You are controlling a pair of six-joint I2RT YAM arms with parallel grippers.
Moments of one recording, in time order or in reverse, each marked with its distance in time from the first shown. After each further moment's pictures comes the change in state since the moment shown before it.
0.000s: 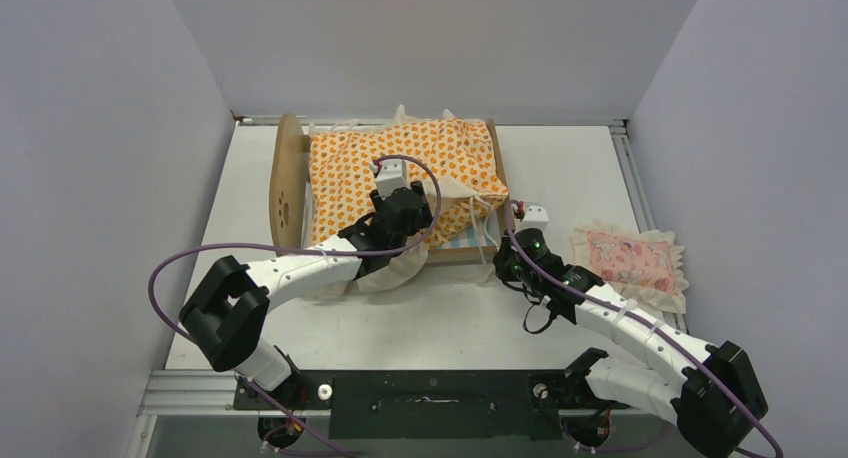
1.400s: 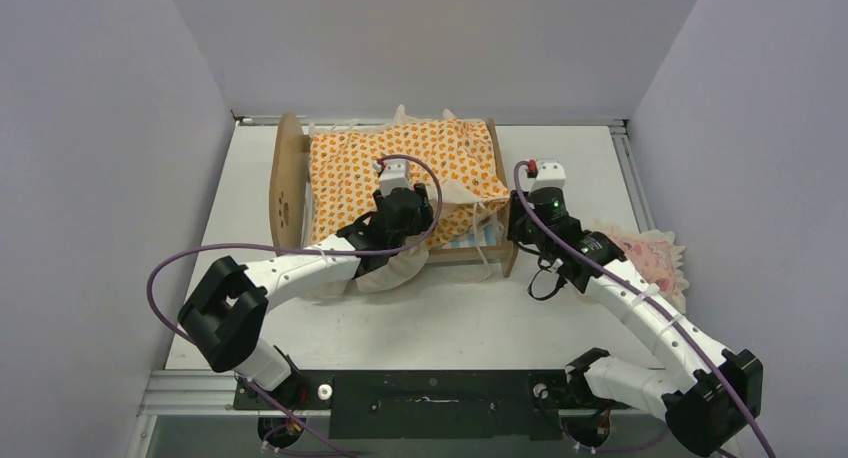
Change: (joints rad) left arm 0.011 -0.003 0.000 -0.008 0.075 0.010; right arm -0.079 0.058 0.338 -0.224 0.115 -0.251
